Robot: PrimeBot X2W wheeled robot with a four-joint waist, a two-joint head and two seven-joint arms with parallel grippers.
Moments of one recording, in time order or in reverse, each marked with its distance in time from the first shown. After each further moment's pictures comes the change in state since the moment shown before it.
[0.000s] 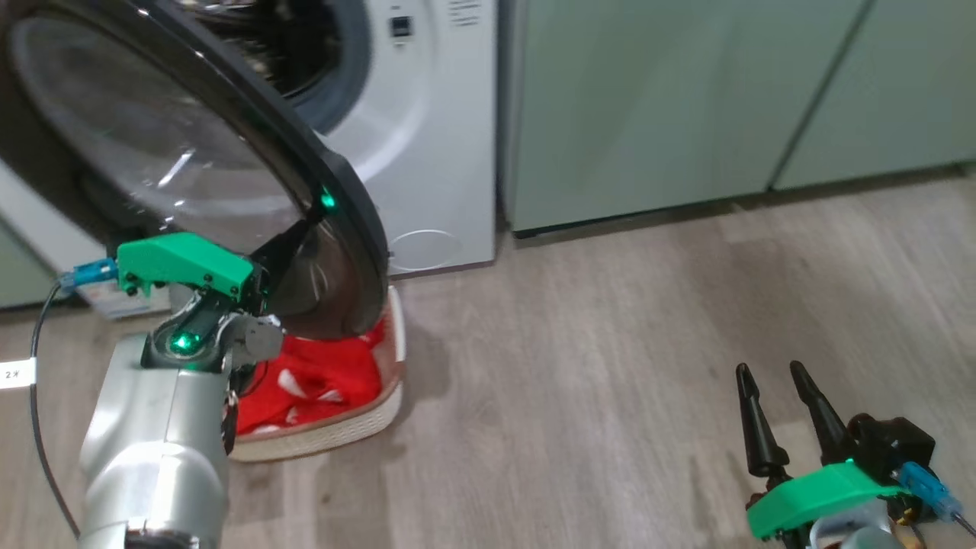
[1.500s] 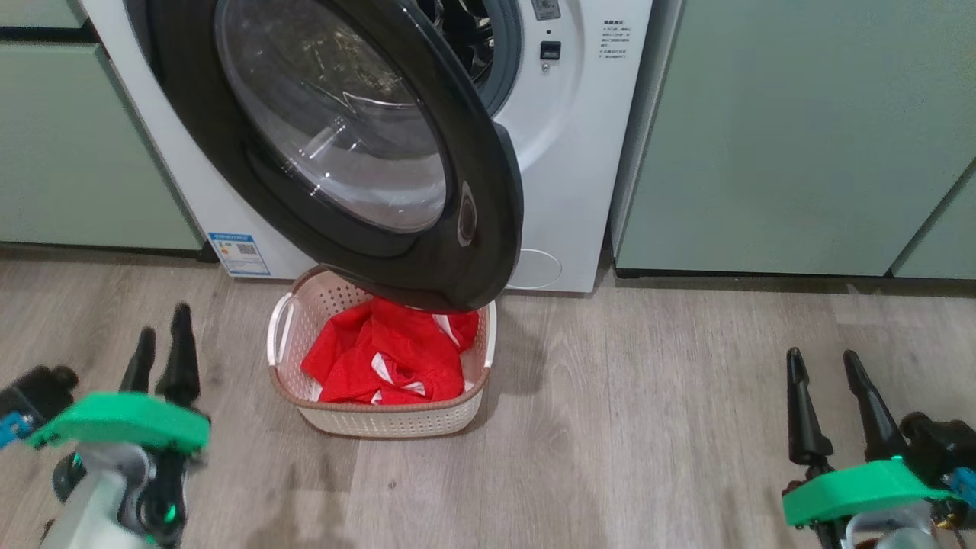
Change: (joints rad) left arm 0.375 0.265 -0.324 -0.249 0.190 -0.058 -0.751; right arm 0.025 0.027 -0.121 -0.073 -0.021 0.000 0.000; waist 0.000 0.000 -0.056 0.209
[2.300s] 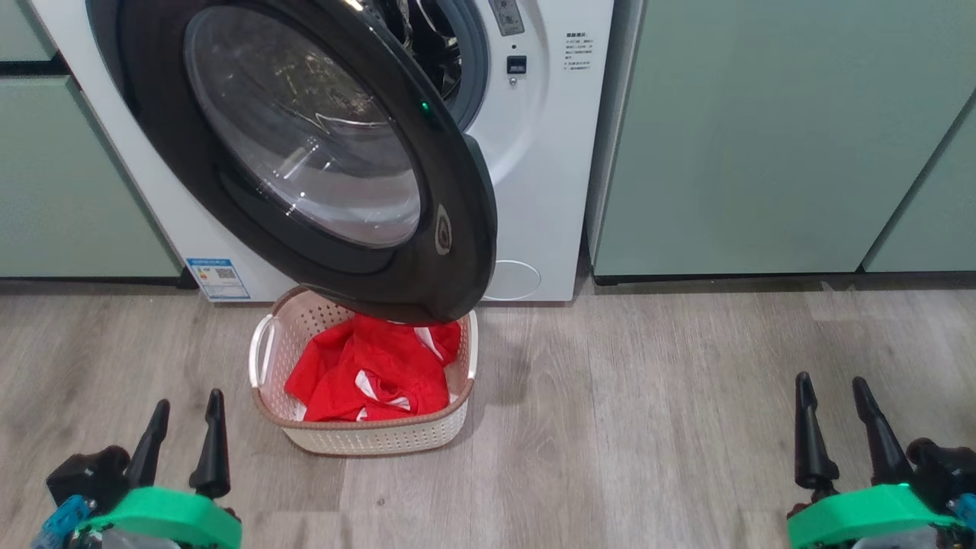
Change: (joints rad) left arm 0.263 -0.100 0.186 -0.163 0.596 0.000 -0.037; right arm 0.051 0.031 -0.041 -0.014 -0.015 0.000 0.000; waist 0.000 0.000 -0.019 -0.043
